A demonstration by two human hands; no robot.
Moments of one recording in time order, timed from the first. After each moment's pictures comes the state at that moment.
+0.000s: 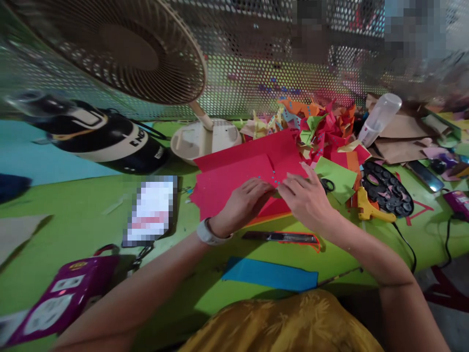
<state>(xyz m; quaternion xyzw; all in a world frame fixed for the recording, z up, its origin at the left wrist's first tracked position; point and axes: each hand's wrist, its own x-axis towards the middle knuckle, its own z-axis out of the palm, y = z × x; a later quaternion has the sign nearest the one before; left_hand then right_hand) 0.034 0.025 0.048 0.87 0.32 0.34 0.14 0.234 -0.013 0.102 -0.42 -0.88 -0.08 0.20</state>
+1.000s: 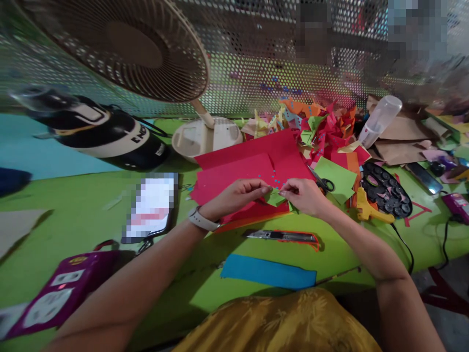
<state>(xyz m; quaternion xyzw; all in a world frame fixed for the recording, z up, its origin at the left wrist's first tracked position) 0.024 0.039 0.060 0.66 0.35 0.29 0.60 0.240 0.015 0.080 -0.50 -0.71 0.40 0.29</state>
